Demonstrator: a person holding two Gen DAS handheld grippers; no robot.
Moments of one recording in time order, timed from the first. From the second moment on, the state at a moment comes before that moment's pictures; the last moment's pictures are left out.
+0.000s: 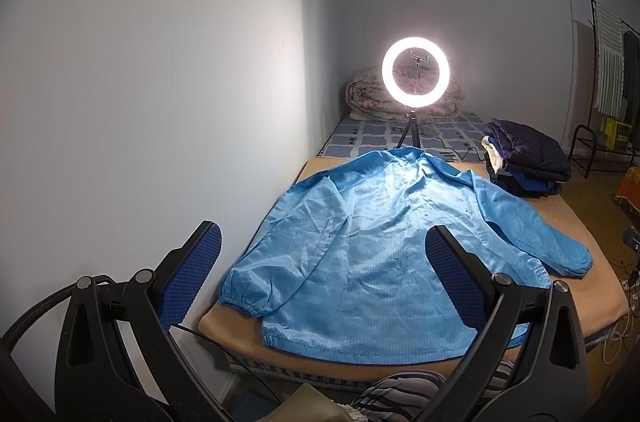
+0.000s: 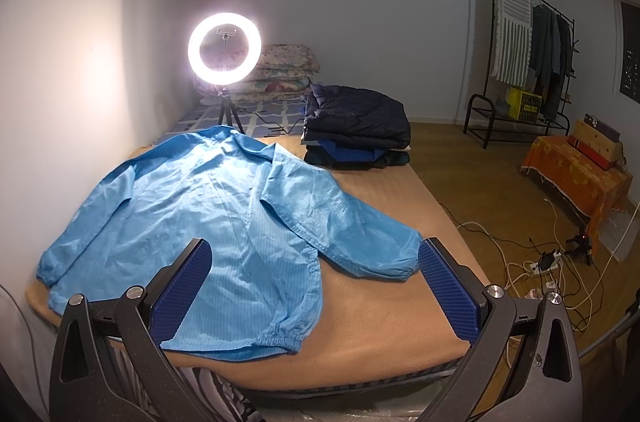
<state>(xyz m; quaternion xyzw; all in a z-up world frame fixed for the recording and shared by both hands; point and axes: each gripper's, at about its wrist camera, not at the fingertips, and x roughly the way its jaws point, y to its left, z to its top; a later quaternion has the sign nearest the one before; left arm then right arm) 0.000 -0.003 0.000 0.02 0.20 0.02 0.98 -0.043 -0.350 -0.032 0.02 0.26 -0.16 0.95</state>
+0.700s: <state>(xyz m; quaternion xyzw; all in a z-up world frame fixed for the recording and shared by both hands) 0.005 0.004 0.004 0.01 0.20 0.02 0.98 -0.042 -0.345 -0.027 0.01 0.26 -0.16 0.95</state>
